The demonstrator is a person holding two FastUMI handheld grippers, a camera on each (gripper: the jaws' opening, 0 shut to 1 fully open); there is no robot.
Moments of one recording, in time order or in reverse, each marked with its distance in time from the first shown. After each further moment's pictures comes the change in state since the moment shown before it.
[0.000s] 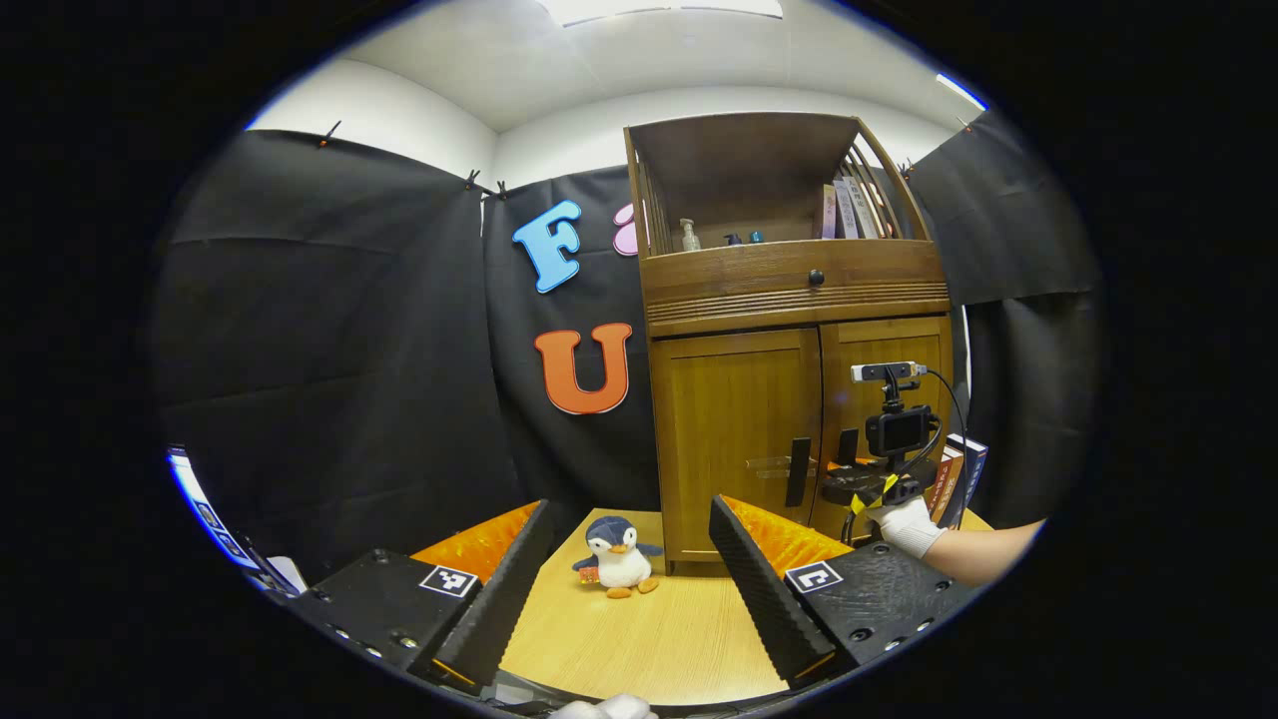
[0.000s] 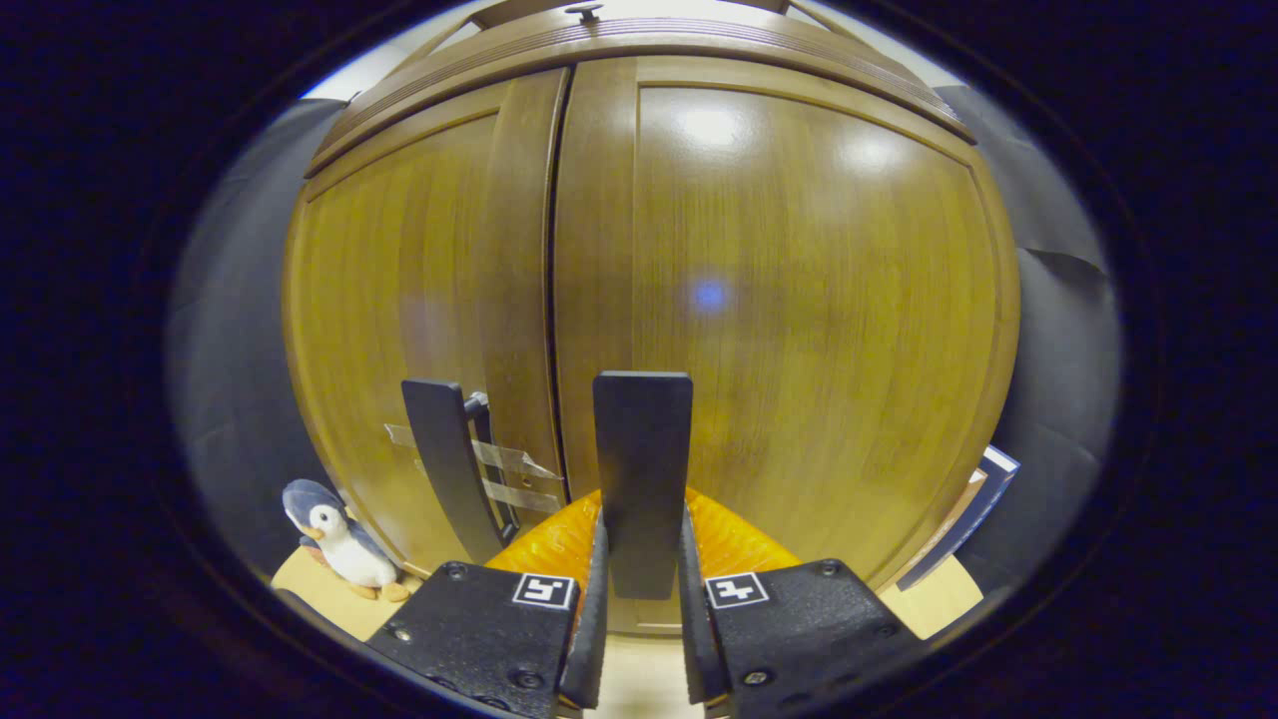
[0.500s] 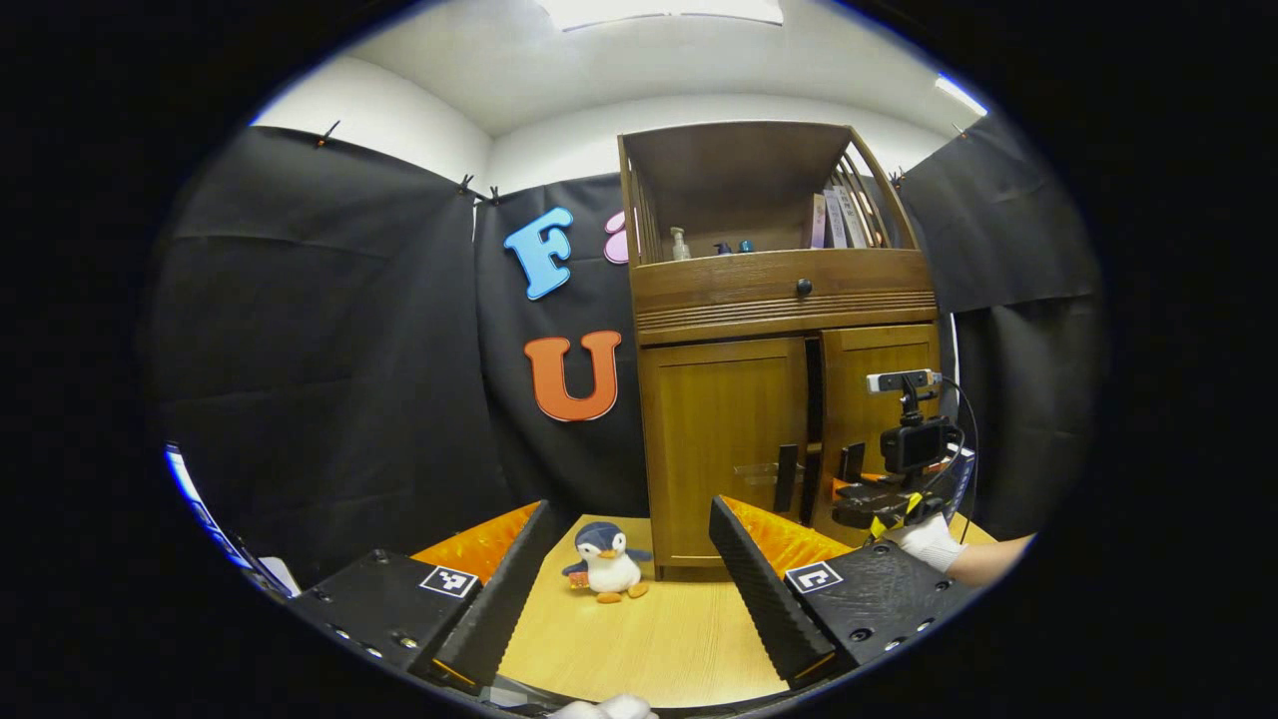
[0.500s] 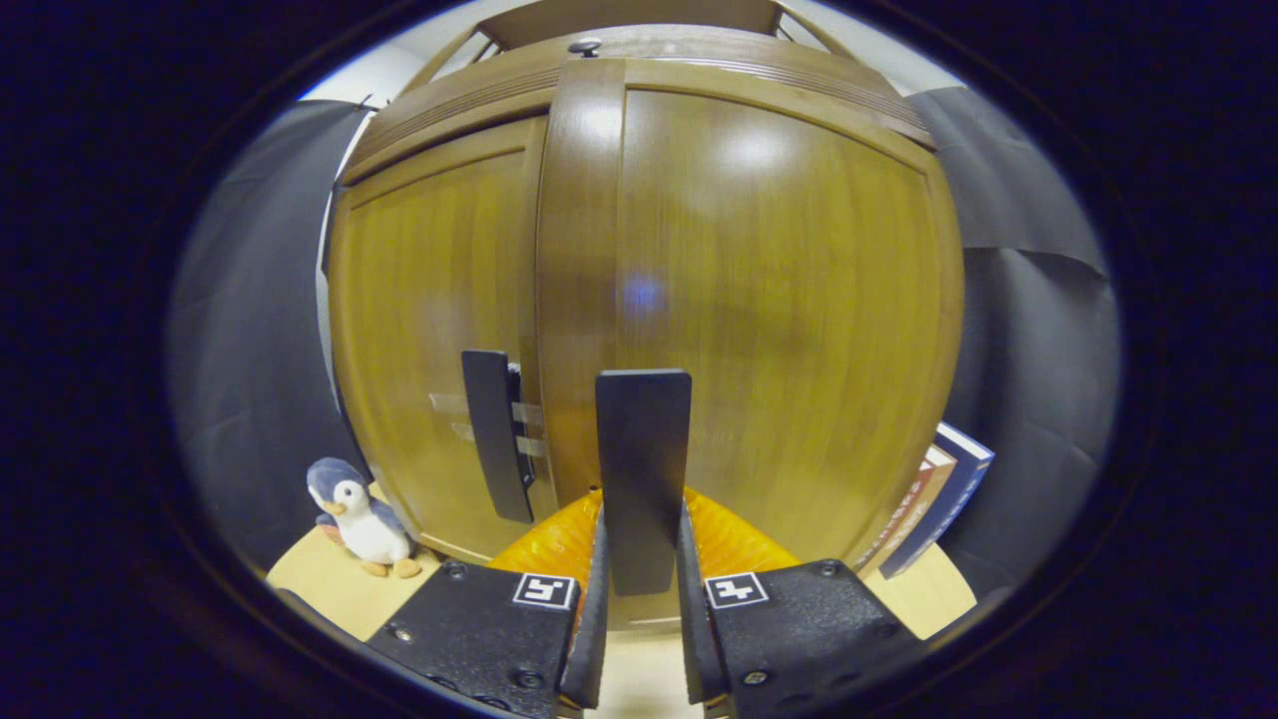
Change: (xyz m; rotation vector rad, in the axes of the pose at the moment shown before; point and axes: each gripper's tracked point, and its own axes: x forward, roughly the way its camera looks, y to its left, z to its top) left arm -0.004 -0.006 0.001 -0.009 -0.023 -0.041; right arm -0.068 -0.014 -0.018 -0.011 -0.006 0.027
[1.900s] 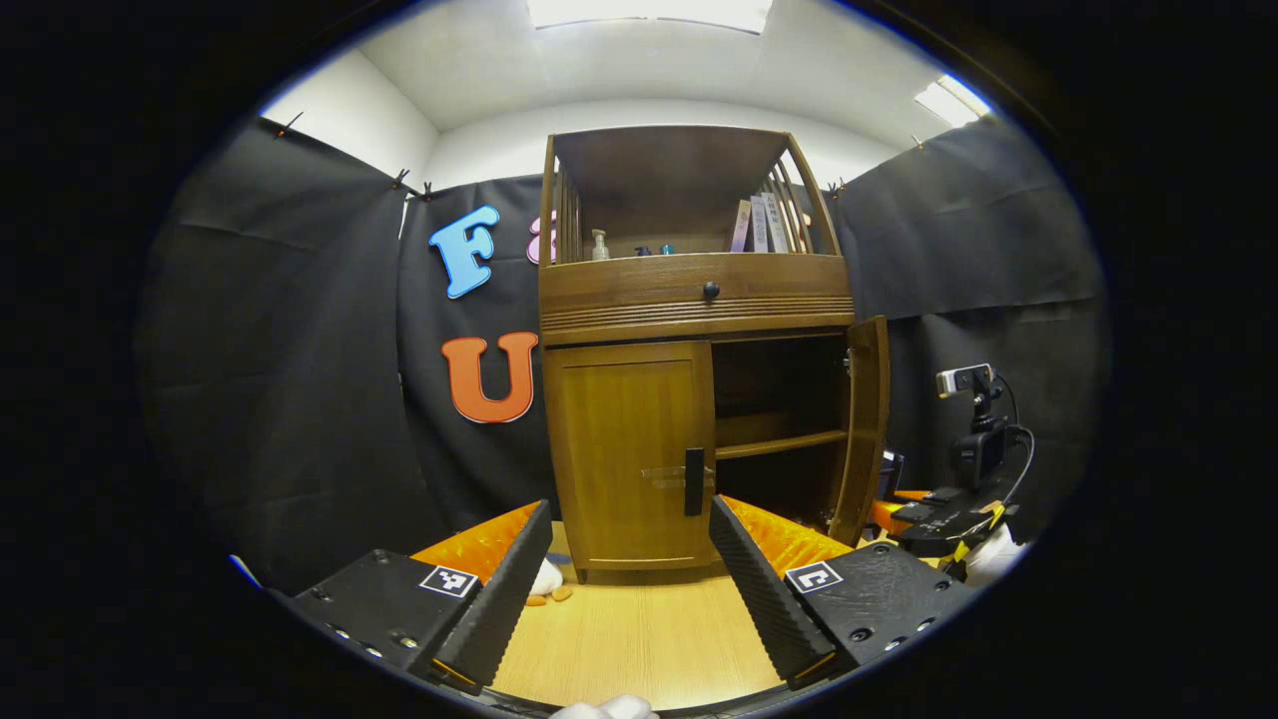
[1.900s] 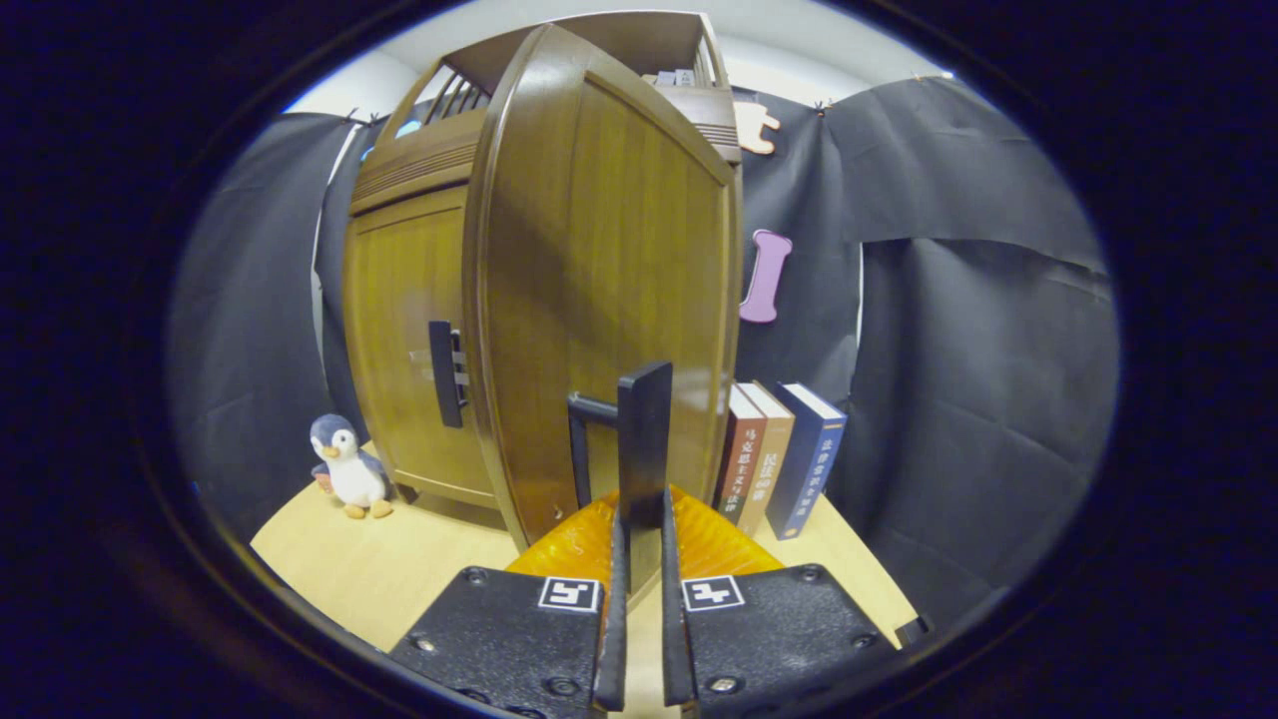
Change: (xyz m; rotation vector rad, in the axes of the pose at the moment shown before) left arm 0.000 -0.080 0.003 -0.011 -0.017 -0.221; right arm -0.148 -0.128 -0.034 0.011 0.013 -0.112
